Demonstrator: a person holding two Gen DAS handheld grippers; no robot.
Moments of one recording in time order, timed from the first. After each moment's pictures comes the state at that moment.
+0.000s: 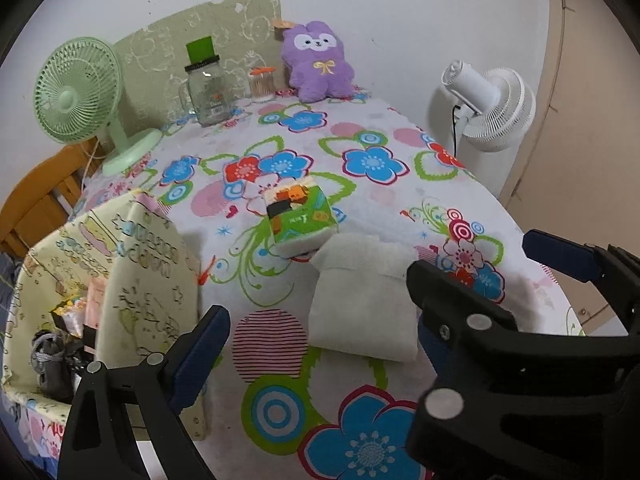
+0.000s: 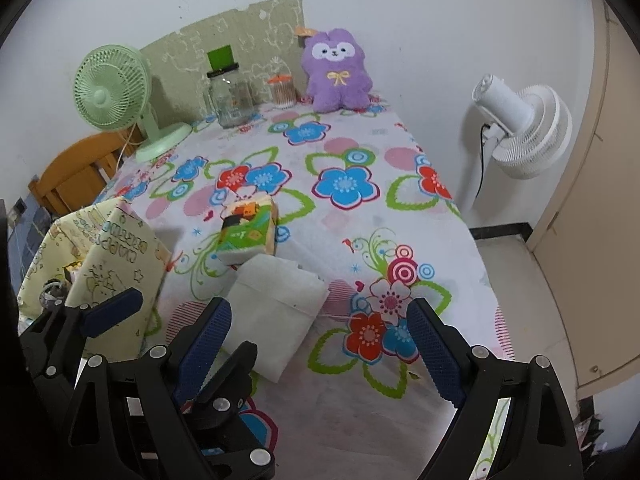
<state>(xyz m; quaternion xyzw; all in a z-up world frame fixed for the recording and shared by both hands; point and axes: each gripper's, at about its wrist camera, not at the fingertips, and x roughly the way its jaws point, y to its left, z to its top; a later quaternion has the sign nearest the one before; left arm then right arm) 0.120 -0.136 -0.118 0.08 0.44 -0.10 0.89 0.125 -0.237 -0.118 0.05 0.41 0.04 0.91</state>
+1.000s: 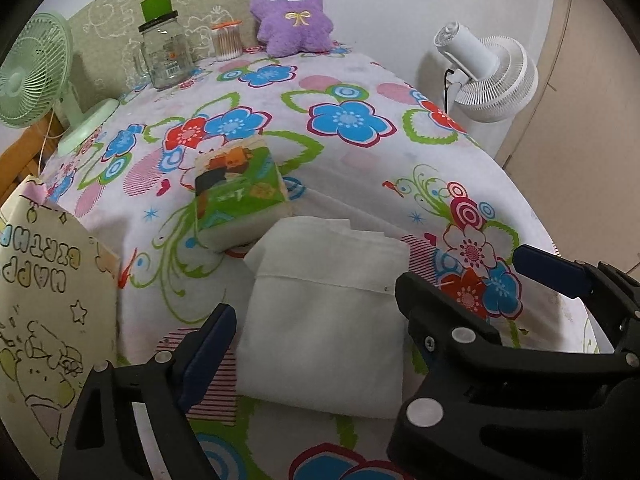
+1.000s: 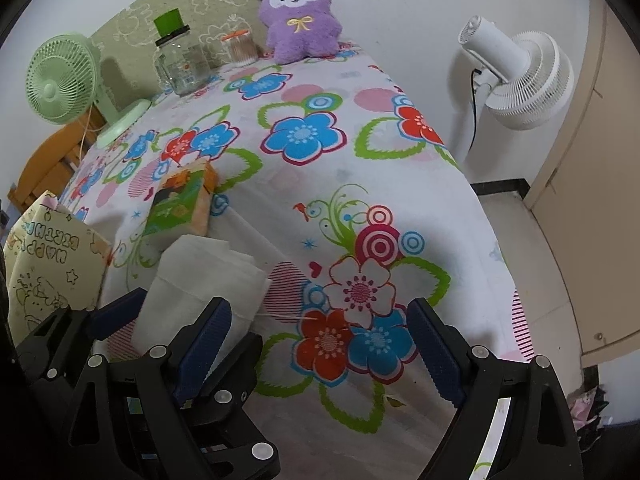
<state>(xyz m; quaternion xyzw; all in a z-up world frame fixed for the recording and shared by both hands) 0.160 -0.167 -0.163 0.07 0.49 -0.13 0.86 0.165 -0.267 -0.169 0.08 0.47 0.02 0.88</state>
